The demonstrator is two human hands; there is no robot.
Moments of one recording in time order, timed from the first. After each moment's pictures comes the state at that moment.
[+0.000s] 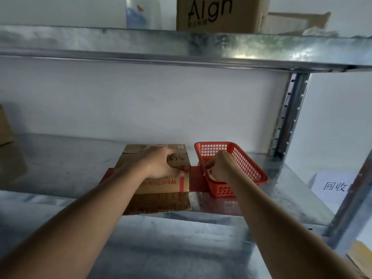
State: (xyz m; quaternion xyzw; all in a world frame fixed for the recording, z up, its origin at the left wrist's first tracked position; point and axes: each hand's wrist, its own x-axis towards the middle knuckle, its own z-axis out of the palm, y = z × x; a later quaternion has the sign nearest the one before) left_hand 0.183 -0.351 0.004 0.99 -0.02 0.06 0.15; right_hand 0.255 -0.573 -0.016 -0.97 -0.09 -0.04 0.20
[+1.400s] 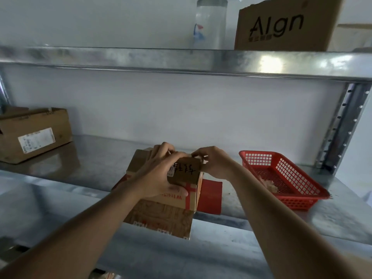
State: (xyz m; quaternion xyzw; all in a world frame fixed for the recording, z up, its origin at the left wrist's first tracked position) left_hand 0.108 -0.204 -0.021 0.94 -0.15 0.26 0.13; right_hand 0.211 -0.417 0.016 -0.89 -0.33 0.00 0.33
